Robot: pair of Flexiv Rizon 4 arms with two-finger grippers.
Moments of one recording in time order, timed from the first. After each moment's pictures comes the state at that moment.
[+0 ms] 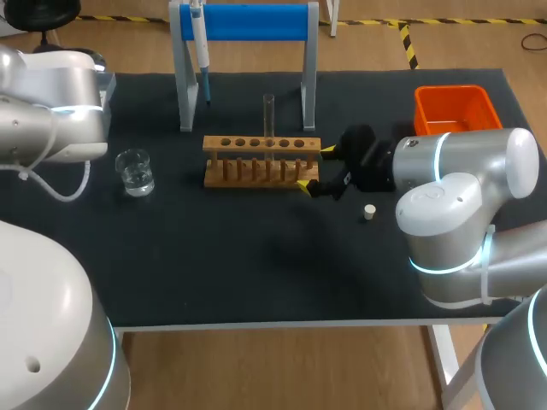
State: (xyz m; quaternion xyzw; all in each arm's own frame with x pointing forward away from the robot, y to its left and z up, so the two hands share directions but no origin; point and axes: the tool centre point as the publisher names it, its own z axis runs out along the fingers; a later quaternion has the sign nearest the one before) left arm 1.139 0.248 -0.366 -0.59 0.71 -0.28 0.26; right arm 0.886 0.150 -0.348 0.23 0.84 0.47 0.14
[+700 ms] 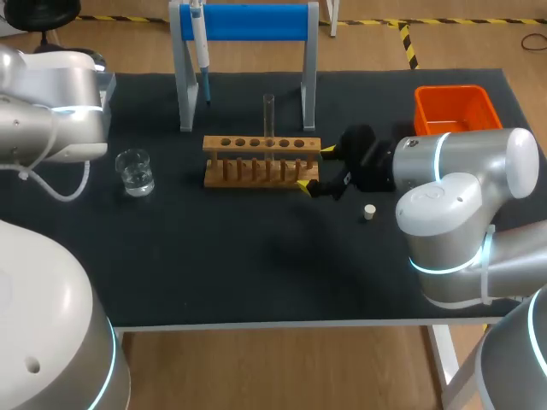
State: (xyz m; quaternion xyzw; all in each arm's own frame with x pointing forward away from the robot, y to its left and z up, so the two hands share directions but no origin) left arm 1.141 0.248 -0.368 -0.59 0.71 -0.28 0.26; right arm 0.886 0.150 -0.348 0.23 0.84 0.47 0.14
